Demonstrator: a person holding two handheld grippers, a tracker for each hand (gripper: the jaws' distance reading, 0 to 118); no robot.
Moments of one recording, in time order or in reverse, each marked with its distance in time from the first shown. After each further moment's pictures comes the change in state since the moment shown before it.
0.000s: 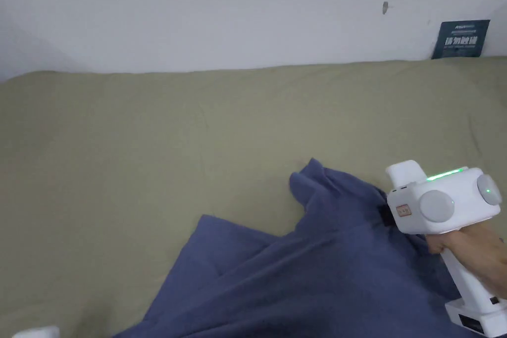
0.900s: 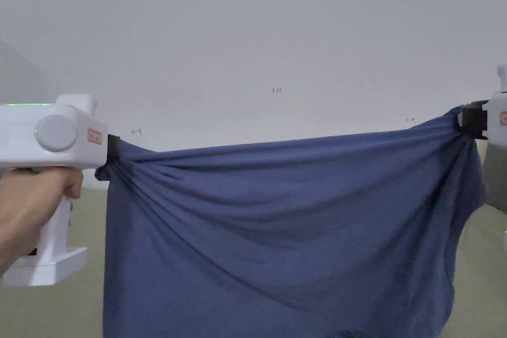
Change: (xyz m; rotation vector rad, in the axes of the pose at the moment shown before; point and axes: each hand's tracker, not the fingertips) left arm 0.076 0.251 0.275 0.617 0.001 -0.056; right arm 0.088 0.061 0.428 0.722 -0.200 -0.183
